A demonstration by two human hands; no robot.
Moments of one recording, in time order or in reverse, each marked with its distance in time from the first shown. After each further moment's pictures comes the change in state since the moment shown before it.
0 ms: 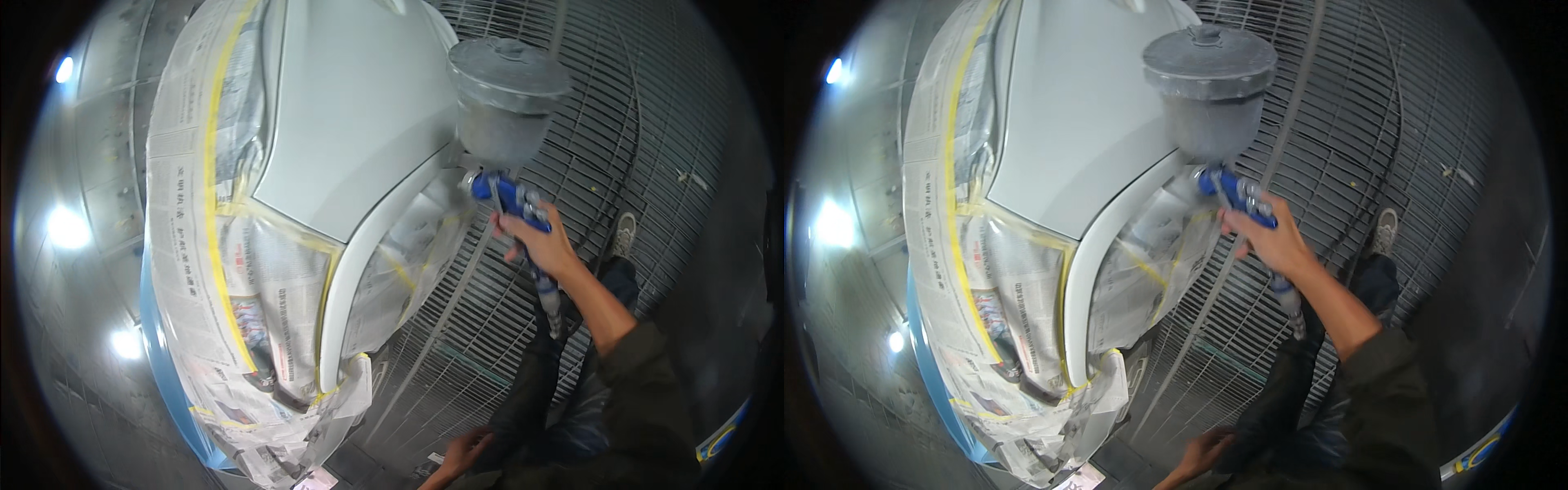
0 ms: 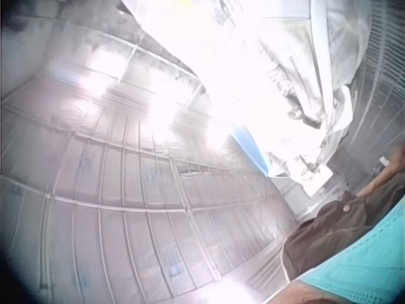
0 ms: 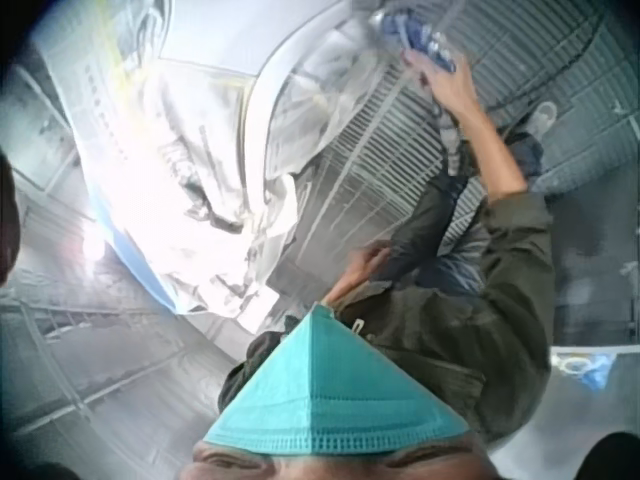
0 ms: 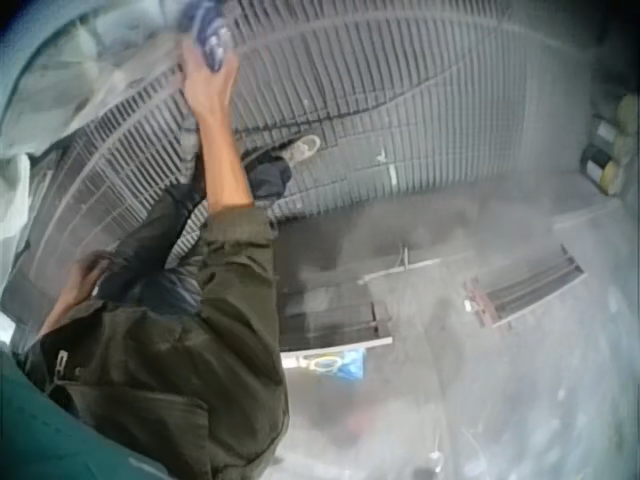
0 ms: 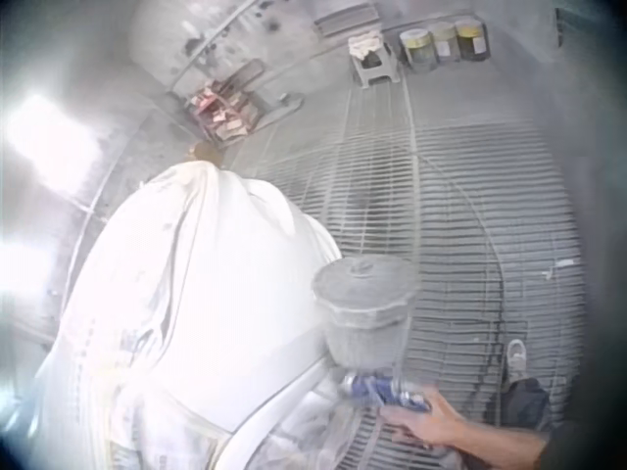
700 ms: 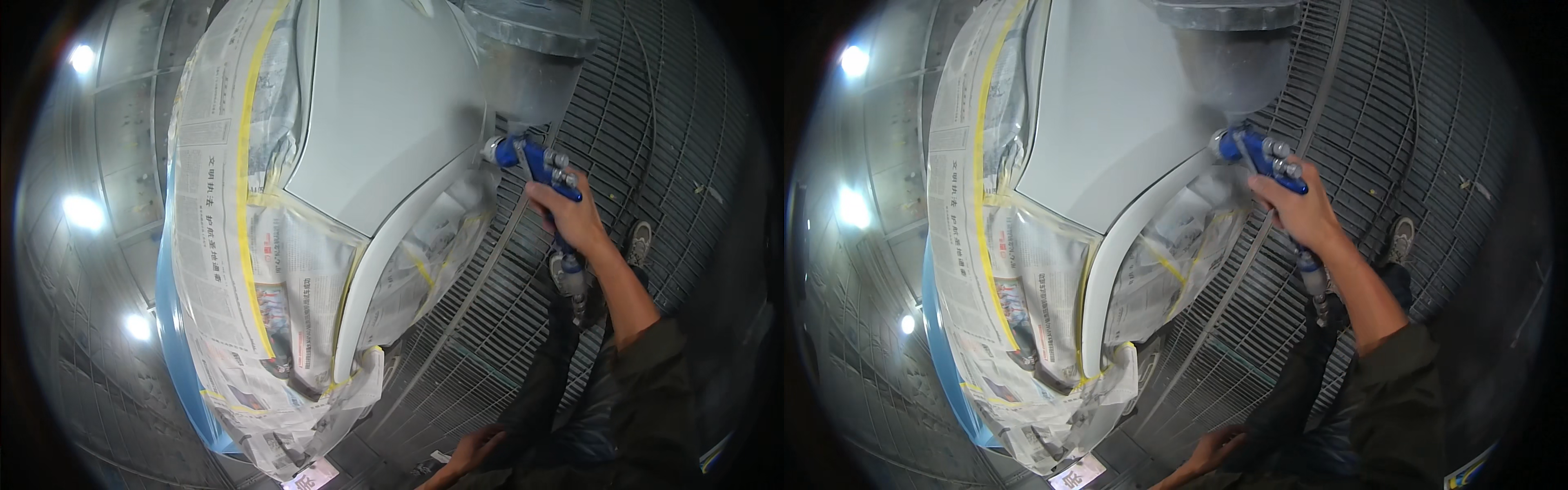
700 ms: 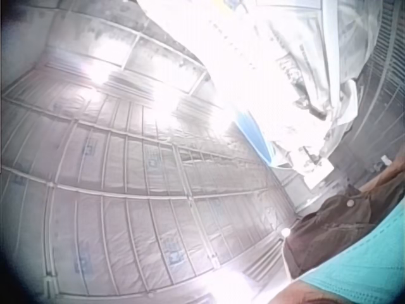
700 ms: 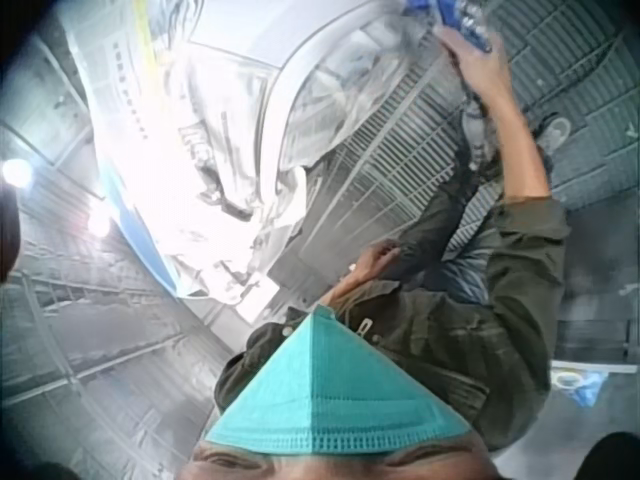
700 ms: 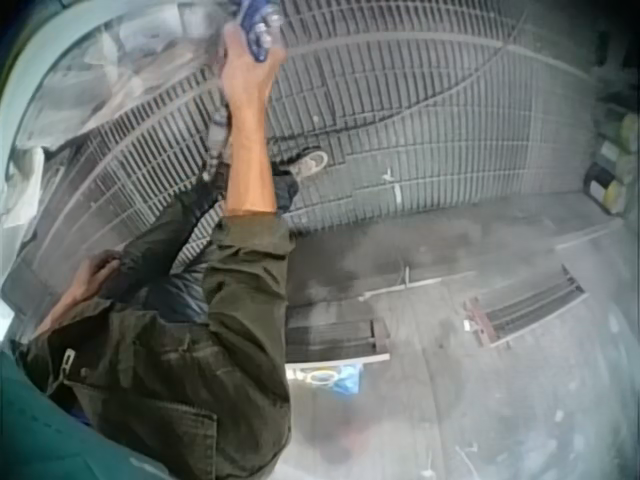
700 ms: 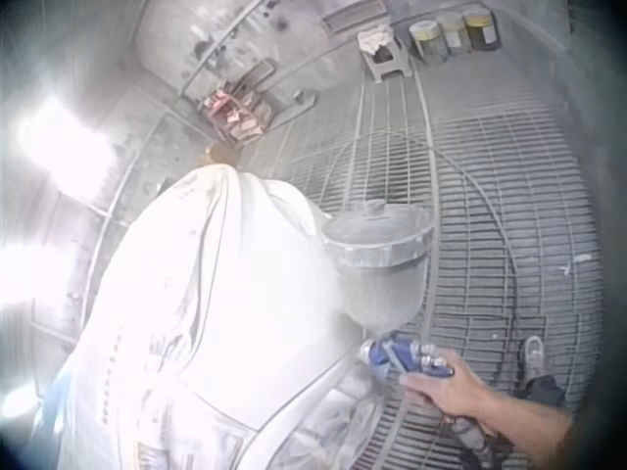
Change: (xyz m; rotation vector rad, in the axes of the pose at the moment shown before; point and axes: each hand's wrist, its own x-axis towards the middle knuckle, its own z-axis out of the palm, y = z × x) left_hand 0.005 0.008 0.003 -0.030 -0.069 0.076; right_hand 0.012 -0.071 0.006 -0.163 0.156 -0.043
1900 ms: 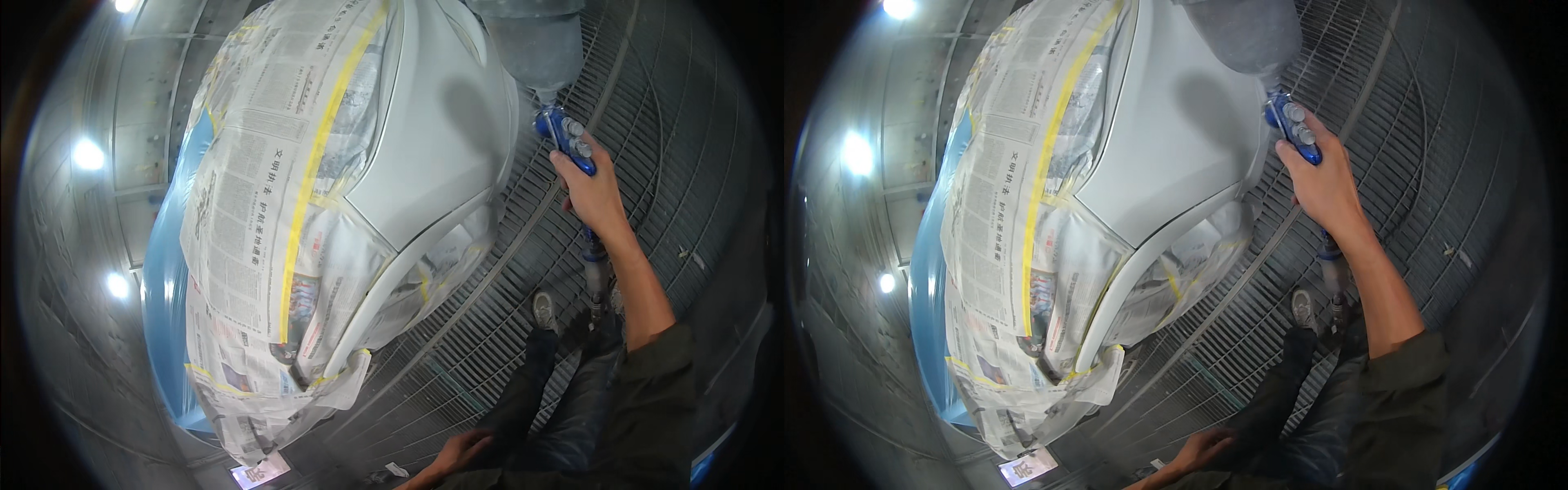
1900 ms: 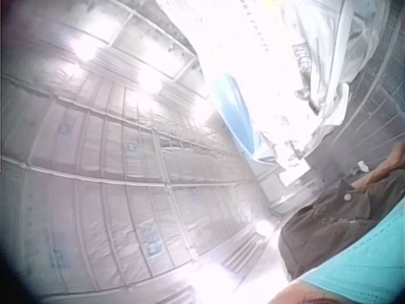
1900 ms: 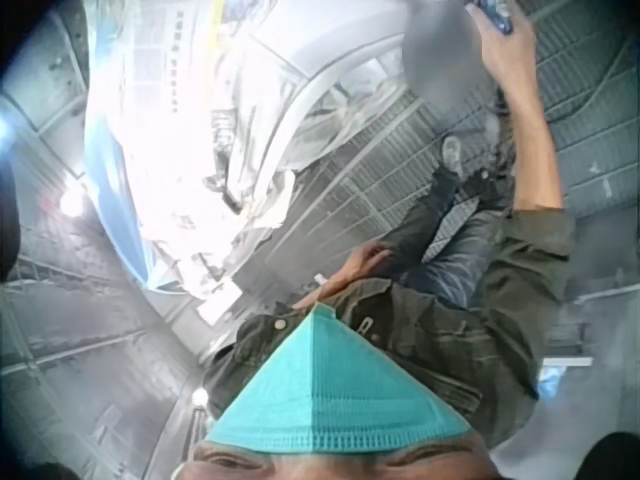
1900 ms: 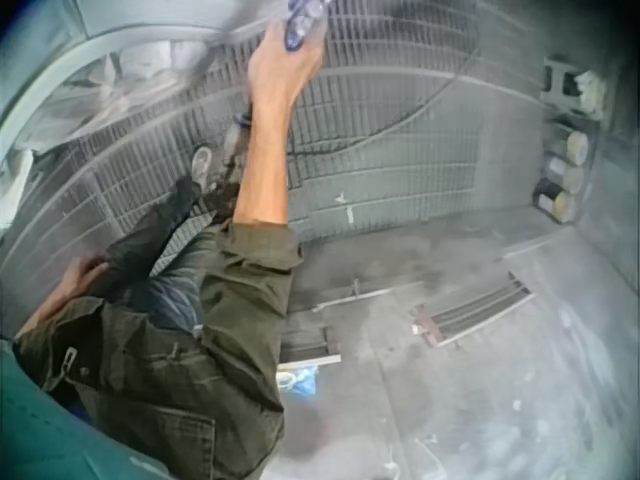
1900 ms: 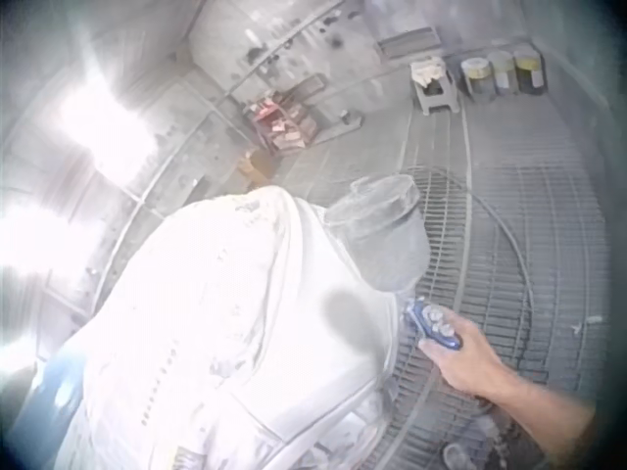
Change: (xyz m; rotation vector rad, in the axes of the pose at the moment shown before) left_hand -0.011 0.045 0.007 -0.022 0.041 0.091; right_hand 0.028 -0.132 0.010 -0.295 0.122 -0.240
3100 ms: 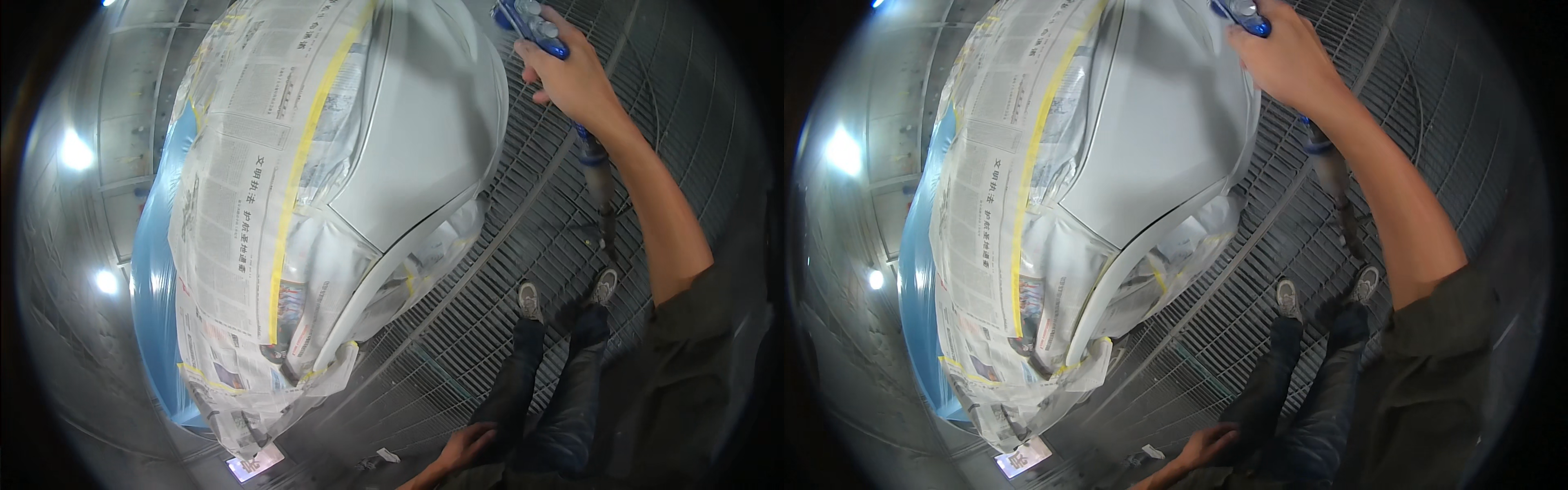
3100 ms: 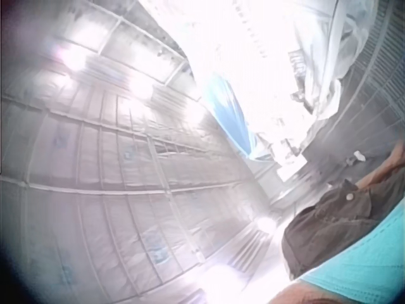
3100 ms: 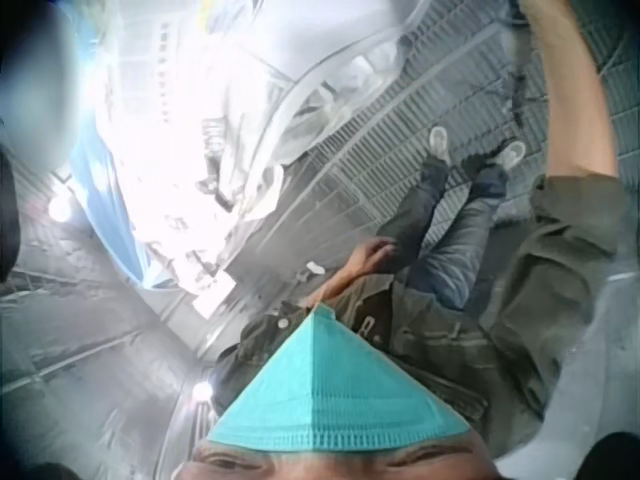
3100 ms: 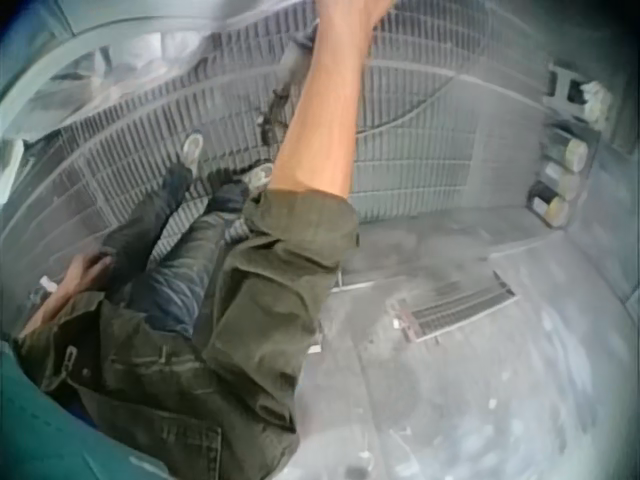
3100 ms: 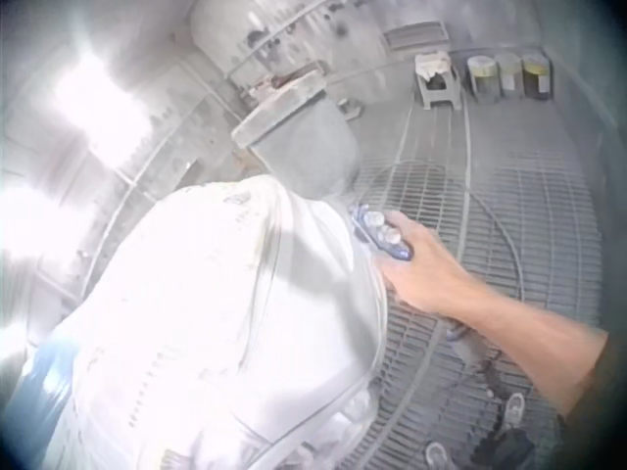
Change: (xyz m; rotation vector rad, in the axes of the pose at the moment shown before) left_hand -0.003 0.039 0.021 -0.068 0.000 0.024; right_hand 0.097 -0.079 0.003 -0.191 0.027 -0.361
